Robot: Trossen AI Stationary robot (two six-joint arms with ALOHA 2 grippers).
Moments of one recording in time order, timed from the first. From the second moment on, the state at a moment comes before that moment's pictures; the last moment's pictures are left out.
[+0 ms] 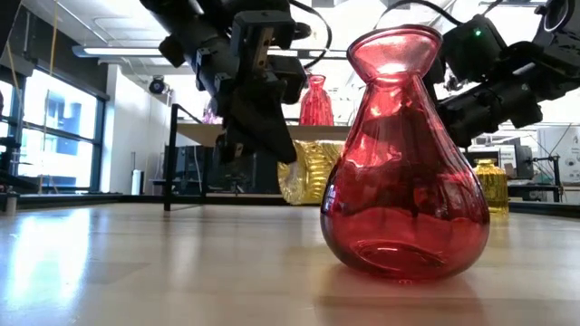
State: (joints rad) left arm -0.08 1.80 1.06 -0.12 0.26 -0.64; right arm 0.00 1.48 0.31 0.75 -0.17 1.21
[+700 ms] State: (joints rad) left arm -0.05 1.71 1.07 -0.21 0.33 -0.56; right arm -0.01 1.16 0.31 0.50 -0.11 1.15
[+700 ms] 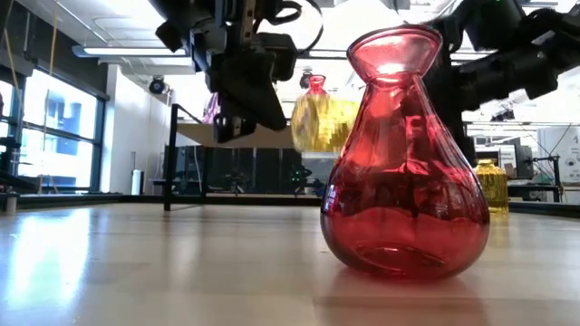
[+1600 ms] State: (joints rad) left arm 0.07 1.33 1.06 -0.29 0.30 -0.48; right arm -0.01 1.22 1.11 -0.64 0.01 0.57
